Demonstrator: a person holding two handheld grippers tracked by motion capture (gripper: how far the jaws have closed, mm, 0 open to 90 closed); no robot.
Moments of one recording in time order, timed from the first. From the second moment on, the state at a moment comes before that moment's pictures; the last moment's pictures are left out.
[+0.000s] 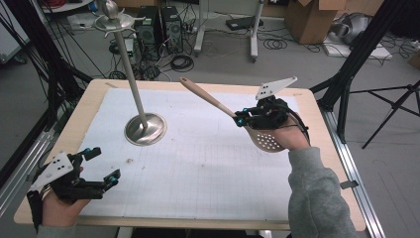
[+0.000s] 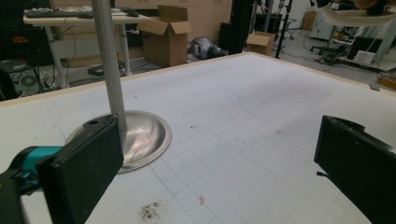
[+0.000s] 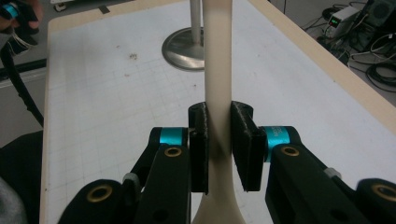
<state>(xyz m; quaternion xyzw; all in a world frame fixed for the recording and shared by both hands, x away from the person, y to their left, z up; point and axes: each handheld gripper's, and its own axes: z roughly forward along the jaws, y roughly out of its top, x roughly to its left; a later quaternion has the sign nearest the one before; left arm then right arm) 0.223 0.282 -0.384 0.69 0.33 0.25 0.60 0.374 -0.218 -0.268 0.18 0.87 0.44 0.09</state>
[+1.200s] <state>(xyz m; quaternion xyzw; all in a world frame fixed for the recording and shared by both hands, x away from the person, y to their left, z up) 0.202 0.294 -0.384 0.68 0.34 0.26 0.59 0.380 -0.171 -0.208 0.16 0.85 0.49 0.12</state>
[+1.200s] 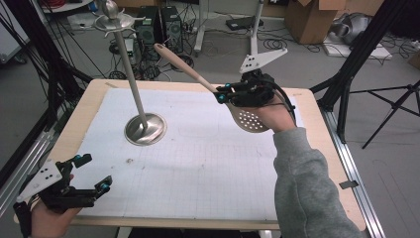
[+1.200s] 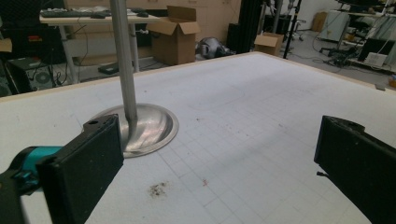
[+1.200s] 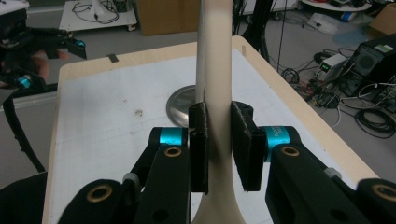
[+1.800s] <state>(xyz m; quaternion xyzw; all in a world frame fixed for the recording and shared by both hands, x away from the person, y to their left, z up) 0.196 0.298 -0.383 0.68 0.34 0.26 0.59 0.381 -0.146 -0.190 0.16 0.84 0.51 0.13</state>
